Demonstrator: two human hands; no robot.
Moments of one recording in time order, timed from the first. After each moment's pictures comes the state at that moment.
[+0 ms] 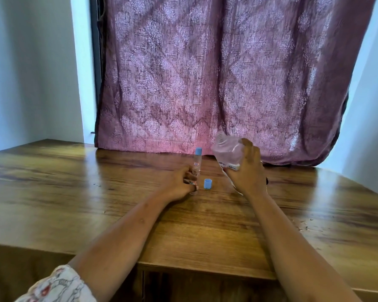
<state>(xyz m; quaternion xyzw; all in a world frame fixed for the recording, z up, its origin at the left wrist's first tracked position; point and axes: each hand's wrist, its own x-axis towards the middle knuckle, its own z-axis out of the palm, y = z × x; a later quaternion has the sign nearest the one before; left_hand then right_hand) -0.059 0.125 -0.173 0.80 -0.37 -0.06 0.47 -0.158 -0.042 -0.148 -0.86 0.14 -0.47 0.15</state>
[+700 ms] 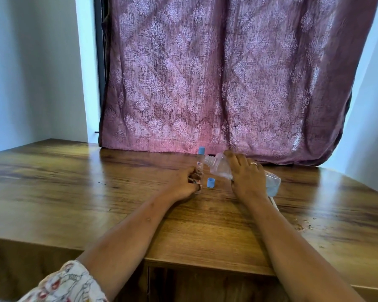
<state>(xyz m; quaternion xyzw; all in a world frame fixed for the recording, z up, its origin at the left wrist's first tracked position) -0.064 0.125 -0.173 0.82 -0.38 -0.02 0.43 -0.164 -0.030 -0.158 -0.93 0.19 -0.30 -0.14</state>
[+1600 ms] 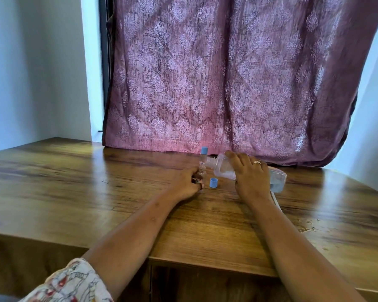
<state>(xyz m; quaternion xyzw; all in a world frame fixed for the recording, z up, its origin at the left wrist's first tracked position) -0.059 0.122 -0.176 0.82 -0.37 0.00 0.43 -0.162 -0.027 -0.160 -0.90 0.17 -0.36 -0.16</state>
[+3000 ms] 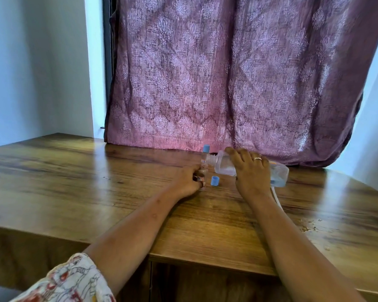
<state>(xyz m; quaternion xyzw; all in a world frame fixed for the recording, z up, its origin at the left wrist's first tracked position) -0.069 0.126 -0.170 0.83 -0.37 -0.01 0.42 -0.157 -0.027 -0.159 -0.89 0.17 -0.38 -0.20</state>
